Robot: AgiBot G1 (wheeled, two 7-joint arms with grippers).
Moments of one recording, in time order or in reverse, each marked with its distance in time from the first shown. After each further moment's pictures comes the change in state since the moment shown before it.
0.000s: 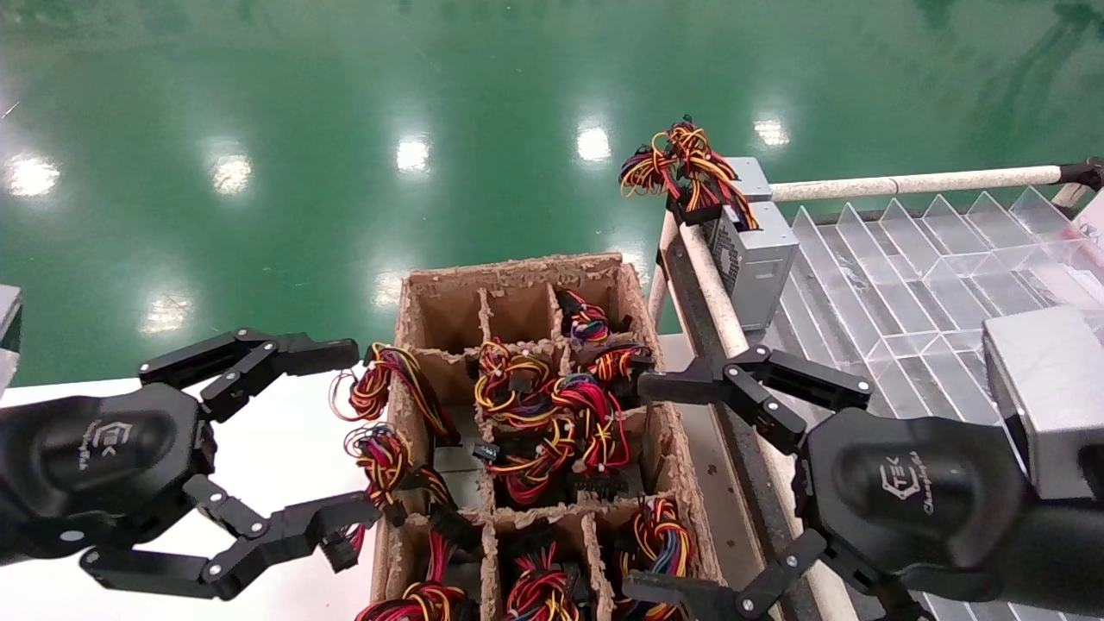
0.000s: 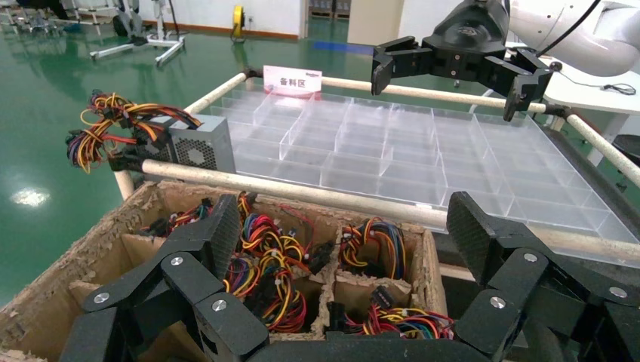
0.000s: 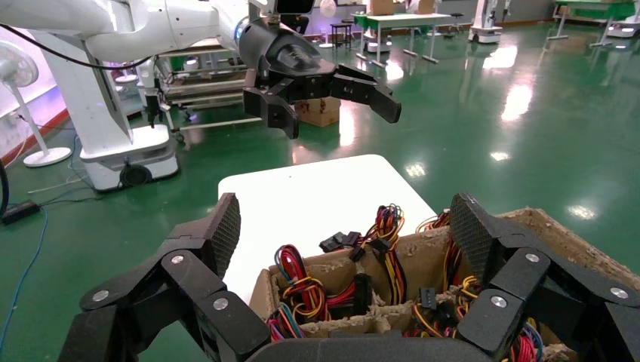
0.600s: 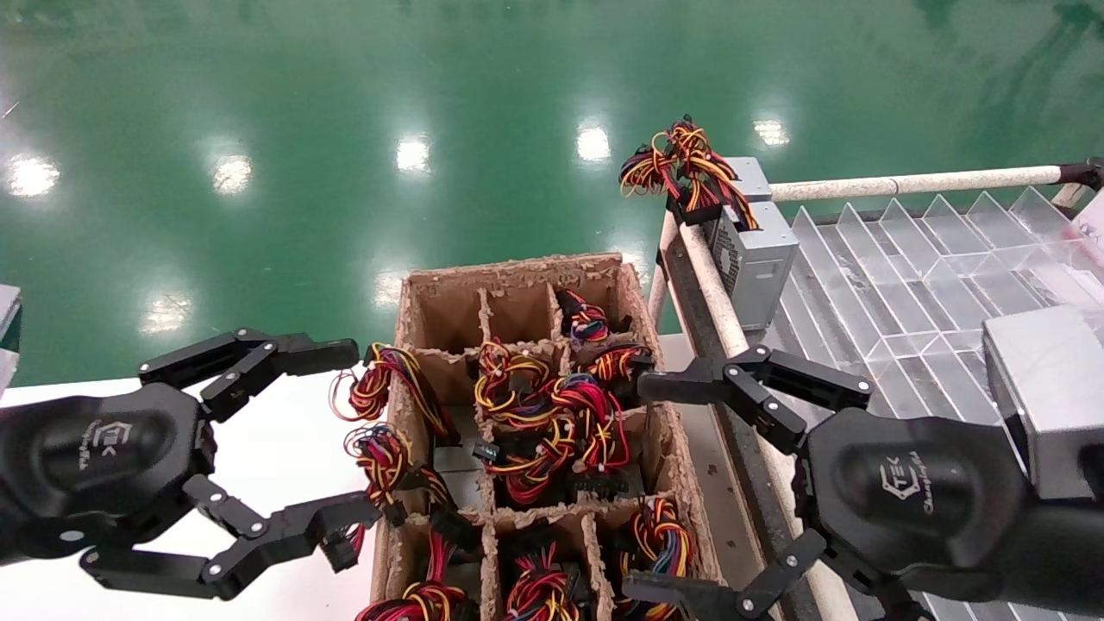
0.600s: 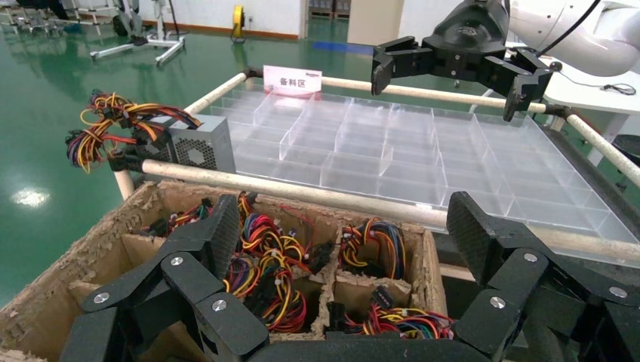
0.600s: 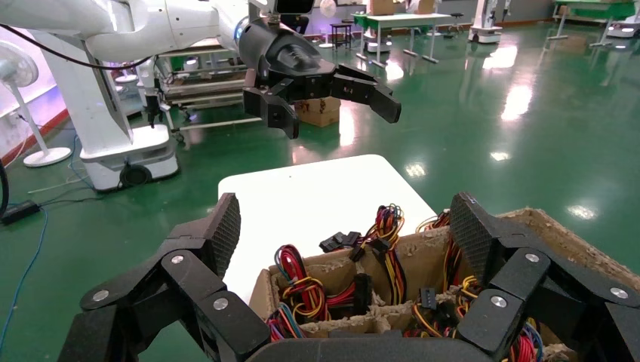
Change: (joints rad) left arm 0.000 0.000 0.000 0.000 0.000 0.000 0.000; right arm 0.000 0.000 0.000 0.000 0.000 0.000 0.000
